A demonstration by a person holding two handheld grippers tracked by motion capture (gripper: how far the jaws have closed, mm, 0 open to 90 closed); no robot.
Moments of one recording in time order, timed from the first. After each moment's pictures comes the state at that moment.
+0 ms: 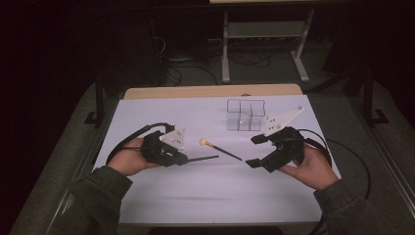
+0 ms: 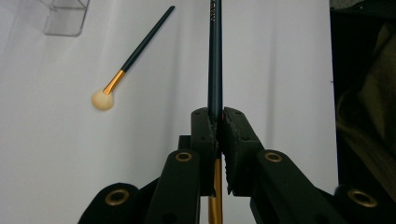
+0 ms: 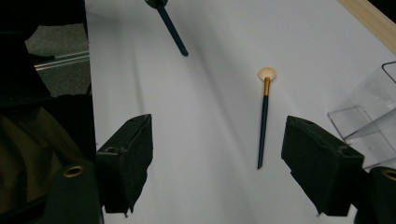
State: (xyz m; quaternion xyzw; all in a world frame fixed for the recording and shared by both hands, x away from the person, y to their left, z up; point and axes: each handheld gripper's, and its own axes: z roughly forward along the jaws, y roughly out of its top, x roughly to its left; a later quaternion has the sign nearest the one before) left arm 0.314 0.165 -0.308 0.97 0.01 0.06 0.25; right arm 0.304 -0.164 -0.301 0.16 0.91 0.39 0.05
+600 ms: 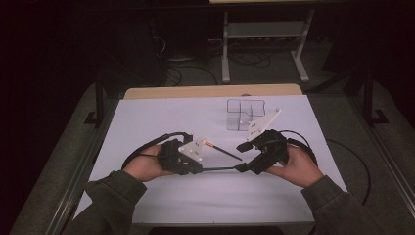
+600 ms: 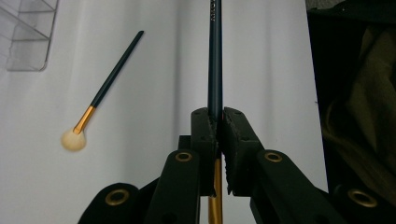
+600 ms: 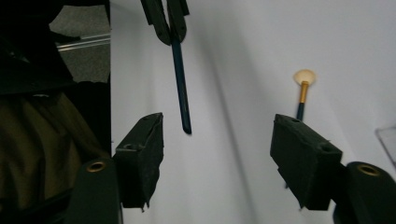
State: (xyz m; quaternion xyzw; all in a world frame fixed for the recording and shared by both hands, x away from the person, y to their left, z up) left arm 0.299 0.125 -0.321 0.97 -0.03 0.05 0.24; right arm 0.312 -0.131 -0.314 0.11 0.93 0.36 0.02
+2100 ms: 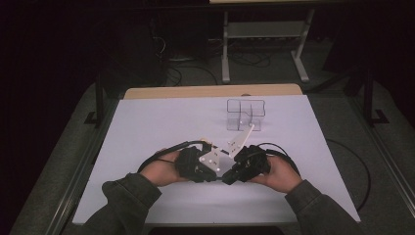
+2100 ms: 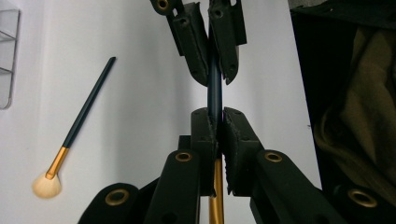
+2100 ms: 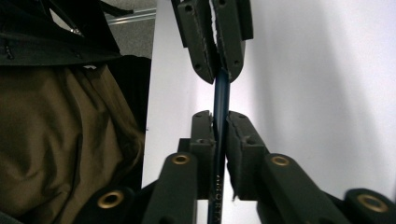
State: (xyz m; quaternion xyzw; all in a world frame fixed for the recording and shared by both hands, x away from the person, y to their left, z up) left arm 0.290 0.088 -0.333 0.97 -0.07 0.04 0.23; right arm 0.311 -0.094 -0.362 0.05 0.94 0.33 -0.09
